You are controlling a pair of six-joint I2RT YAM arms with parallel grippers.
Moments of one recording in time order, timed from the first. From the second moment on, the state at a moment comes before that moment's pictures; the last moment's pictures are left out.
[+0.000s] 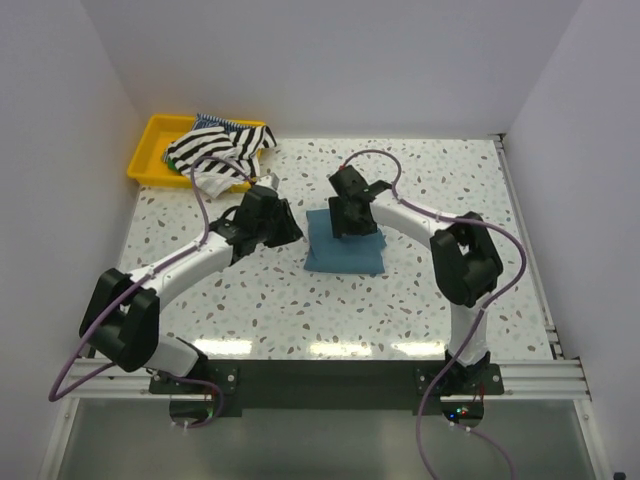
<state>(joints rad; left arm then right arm) -0.54 1.45 0.95 -0.23 -0.01 -0.70 0.60 1.96 1.49 -0.64 0.20 0.44</state>
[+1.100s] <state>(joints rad) -0.54 1.26 0.85 -0.25 0.10 -0.76 0.39 1.84 1.20 -0.80 0.37 1.04</state>
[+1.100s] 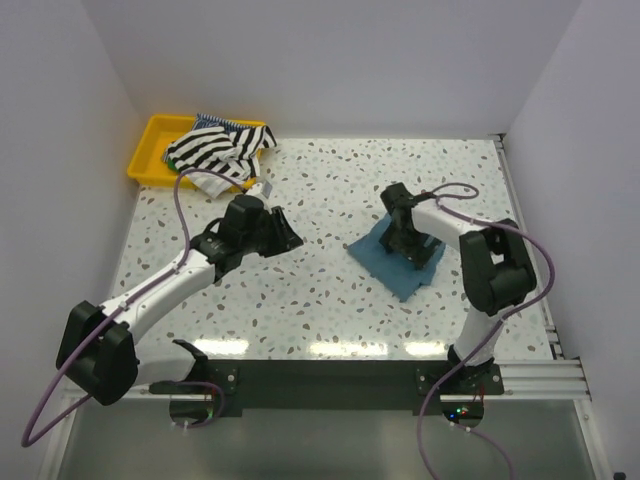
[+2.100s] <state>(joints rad) -0.54 1.21 0.85 -0.26 0.25 -0.73 -0.47 1.58 0.94 -0.94 0.34 0.99</state>
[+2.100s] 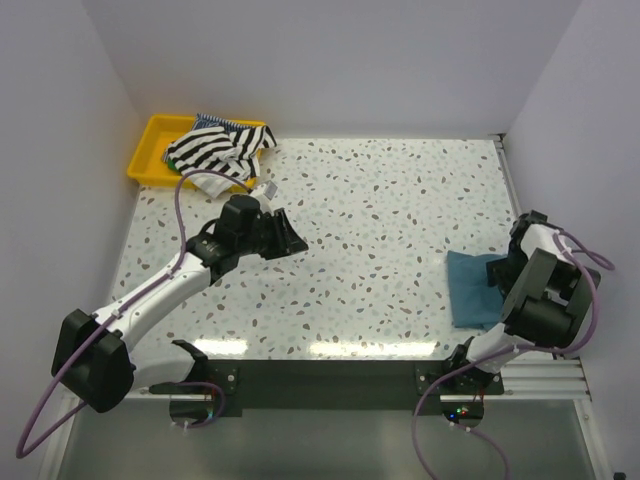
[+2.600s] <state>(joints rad) -0.54 1.21 0.88 -0.27 0.26 -0.72 -0.49 1.52 0.99 -0.90 0.41 0.94</state>
